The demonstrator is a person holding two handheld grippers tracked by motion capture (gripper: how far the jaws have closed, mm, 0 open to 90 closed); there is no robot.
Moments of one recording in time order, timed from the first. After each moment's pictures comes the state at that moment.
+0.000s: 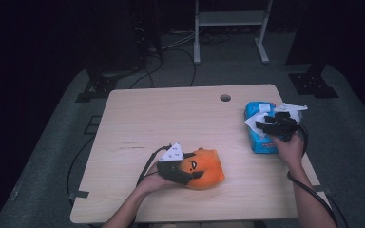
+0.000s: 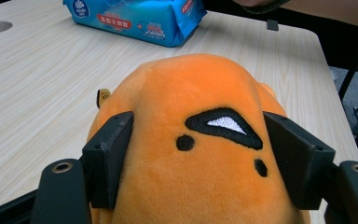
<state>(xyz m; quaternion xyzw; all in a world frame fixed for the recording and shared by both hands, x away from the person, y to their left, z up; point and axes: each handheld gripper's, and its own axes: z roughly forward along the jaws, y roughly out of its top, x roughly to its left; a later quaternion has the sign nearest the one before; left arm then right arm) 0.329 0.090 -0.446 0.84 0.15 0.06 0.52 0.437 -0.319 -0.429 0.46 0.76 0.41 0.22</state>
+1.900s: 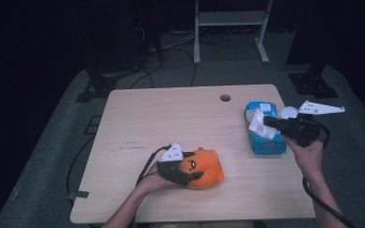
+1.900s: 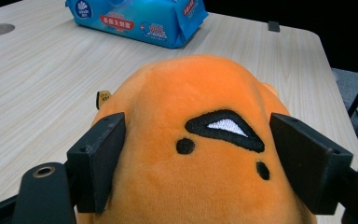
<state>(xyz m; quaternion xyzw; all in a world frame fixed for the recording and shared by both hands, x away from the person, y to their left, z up) 0.330 0.091 -0.447 0.84 0.15 0.07 0.52 0.349 -0.315 -0.337 0.34 0.74 0.55 0.15</state>
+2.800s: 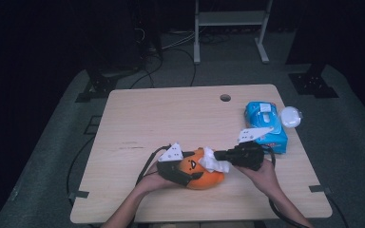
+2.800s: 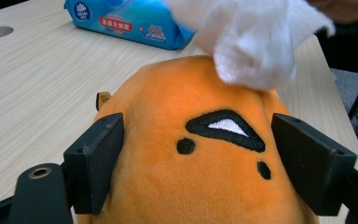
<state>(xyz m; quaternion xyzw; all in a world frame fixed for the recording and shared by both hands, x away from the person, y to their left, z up) 0.331 0.092 -0.448 0.84 0.15 0.07 0.52 0.332 -0.187 -0.398 0.24 0.83 0.51 0.03</state>
